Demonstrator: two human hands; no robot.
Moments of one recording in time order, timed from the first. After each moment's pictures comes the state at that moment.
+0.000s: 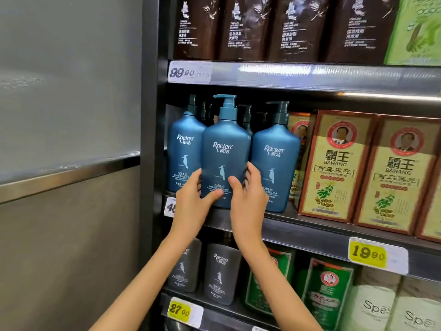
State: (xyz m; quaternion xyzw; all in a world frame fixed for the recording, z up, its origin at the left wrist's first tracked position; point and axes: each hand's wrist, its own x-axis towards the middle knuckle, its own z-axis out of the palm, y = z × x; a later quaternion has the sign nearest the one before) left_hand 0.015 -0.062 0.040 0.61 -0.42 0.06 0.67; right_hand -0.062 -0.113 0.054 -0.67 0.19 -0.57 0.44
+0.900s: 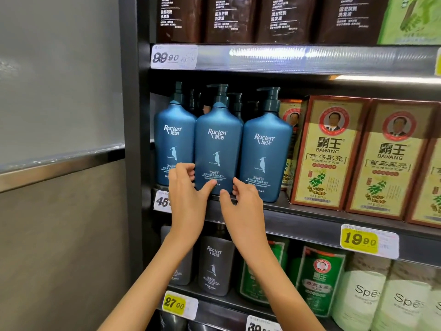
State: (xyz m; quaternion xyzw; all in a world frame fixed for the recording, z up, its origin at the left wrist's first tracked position) left_hand 0.003 -0.074 0.033 0.65 -0.34 0.20 0.65; right_hand -0.090 -0.113 0.039 -0.81 0.26 -0.42 0.32
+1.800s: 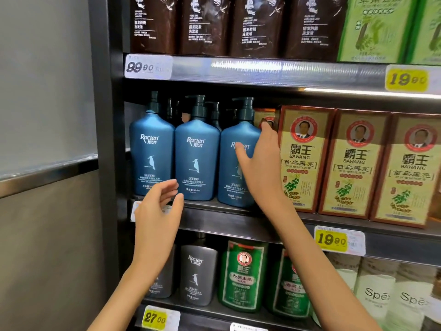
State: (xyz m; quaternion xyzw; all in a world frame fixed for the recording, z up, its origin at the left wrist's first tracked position) left_hand -0.006 -0.045 0.023 0.60 -0.39 0.13 0.69; right_hand -0.109 -0.179 0.113 -0.77 0.23 -0.58 0.11
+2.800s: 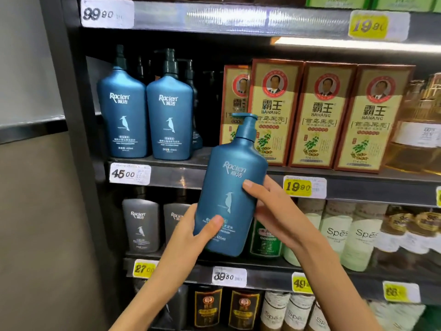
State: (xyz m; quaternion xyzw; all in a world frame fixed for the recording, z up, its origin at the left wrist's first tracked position) left_hand -0.094 -0.035 -0.043 0.52 -0.49 -0.23 0.67; right_hand -0.219 -0.143 0.015 -0.64 0.04 -0.32 0.70
